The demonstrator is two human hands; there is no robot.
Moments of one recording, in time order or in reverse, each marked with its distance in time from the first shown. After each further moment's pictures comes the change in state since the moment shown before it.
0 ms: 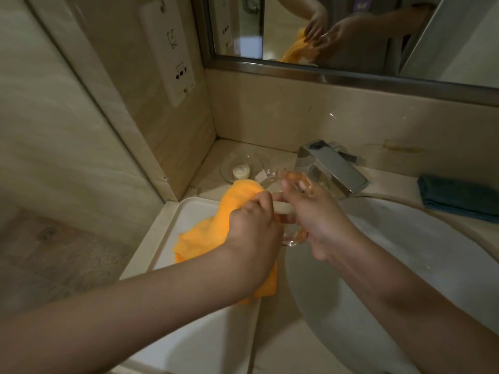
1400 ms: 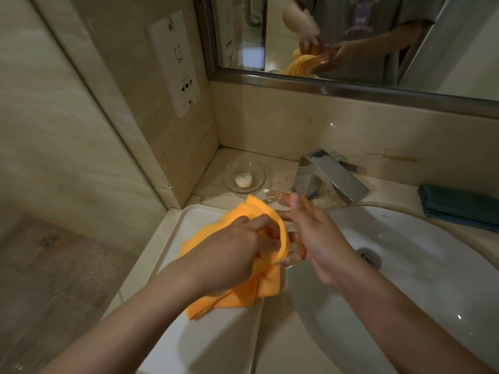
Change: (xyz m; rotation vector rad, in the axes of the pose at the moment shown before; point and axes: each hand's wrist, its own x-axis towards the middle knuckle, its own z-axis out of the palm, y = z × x) left_hand -0.018 -0.048 0.024 -0.534 0.168 0.397; right_hand -0.010 0.017 -0.006 0.004 -0.118 -0.103
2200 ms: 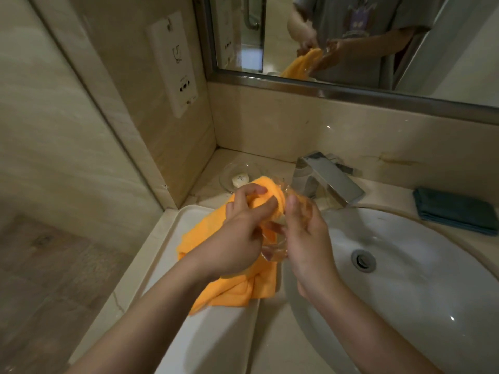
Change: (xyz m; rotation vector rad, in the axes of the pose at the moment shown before) left_hand 0.016 0.008 0.001 -0.394 0.228 -0.239; right_hand -0.006 0.011 0.023 0.009 0.285 -0.194
